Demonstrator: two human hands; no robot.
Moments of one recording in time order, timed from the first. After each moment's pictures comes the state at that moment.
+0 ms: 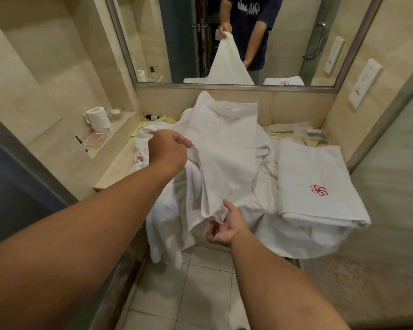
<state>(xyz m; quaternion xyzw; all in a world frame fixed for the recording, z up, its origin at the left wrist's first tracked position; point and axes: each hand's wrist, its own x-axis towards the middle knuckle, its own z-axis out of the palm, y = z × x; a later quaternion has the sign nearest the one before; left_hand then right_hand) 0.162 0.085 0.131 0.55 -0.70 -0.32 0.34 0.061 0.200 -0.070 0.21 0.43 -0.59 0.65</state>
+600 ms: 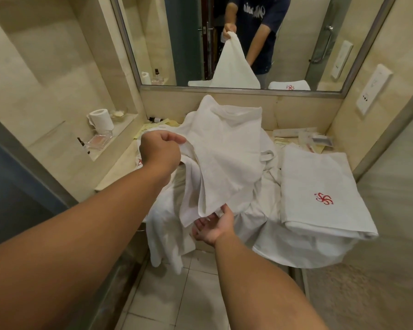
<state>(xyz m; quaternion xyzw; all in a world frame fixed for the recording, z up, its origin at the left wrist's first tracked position) 0.161 0.083 0.143 0.56 -0.59 -0.40 0.42 0.080 0.166 -0.067 0.21 0.35 -0.63 0.66</state>
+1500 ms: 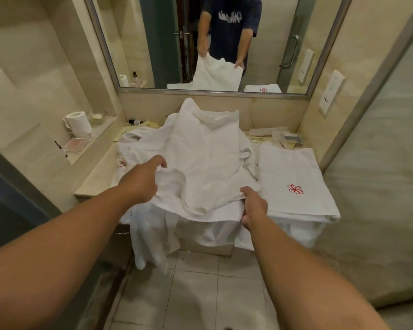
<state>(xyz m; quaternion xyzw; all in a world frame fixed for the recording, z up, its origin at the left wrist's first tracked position) 0.213 0.076 0.092 0.47 -0.86 -0.18 0.05 -0.014 0.235 -0.014 0.13 0.62 -0.67 0.38</state>
